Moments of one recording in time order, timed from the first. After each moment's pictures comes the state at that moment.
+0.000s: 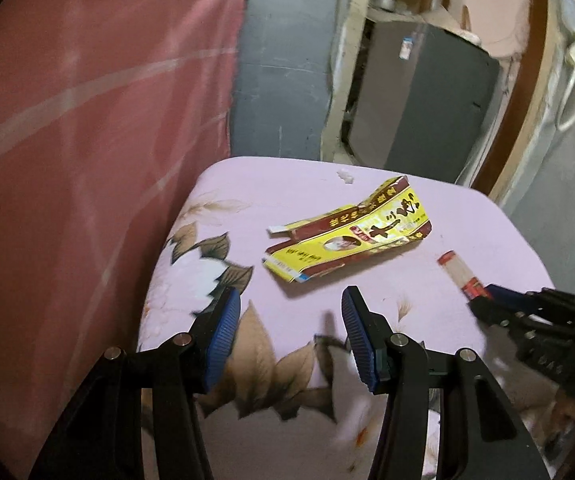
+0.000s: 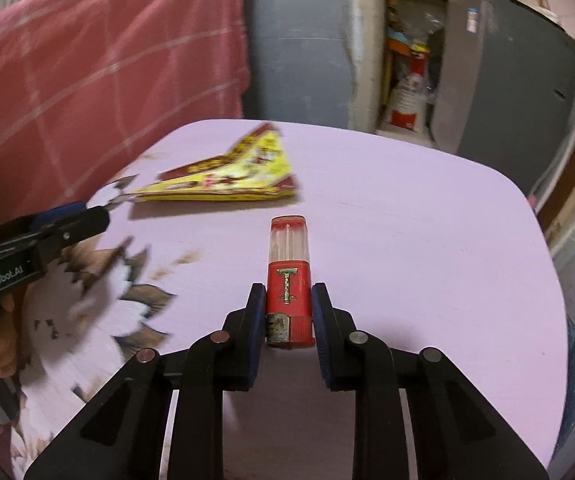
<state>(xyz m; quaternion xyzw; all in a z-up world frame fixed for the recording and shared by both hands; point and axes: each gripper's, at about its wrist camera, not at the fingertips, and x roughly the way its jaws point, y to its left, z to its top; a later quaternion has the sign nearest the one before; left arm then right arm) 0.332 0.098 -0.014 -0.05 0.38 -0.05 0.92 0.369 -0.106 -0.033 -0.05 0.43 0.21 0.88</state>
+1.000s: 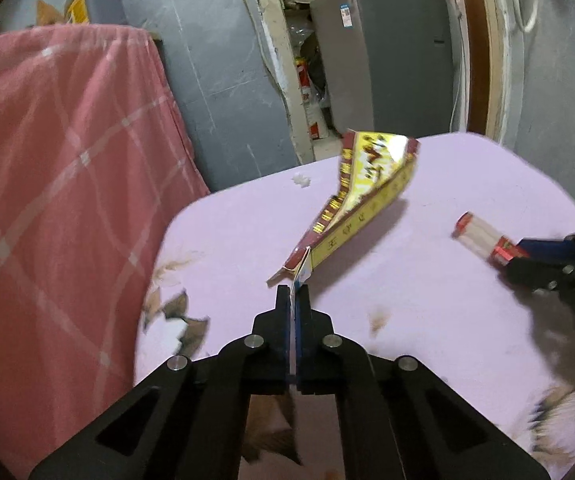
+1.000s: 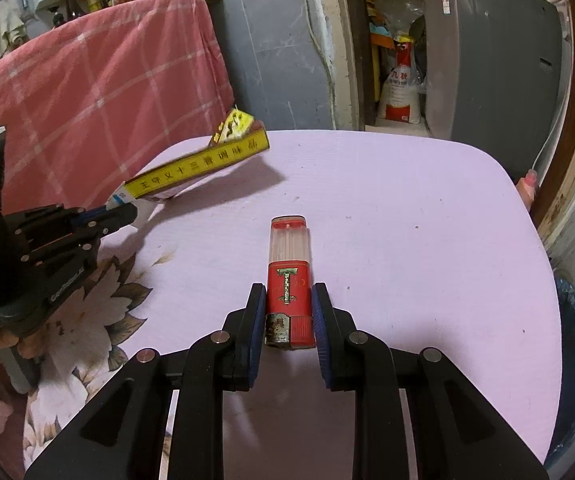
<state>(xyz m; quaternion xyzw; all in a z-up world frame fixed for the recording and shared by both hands) 0.334 0.038 -0.028 0.11 0.36 -0.06 0.92 0.363 -0.135 -0.030 0.00 0.42 0.22 0.88</state>
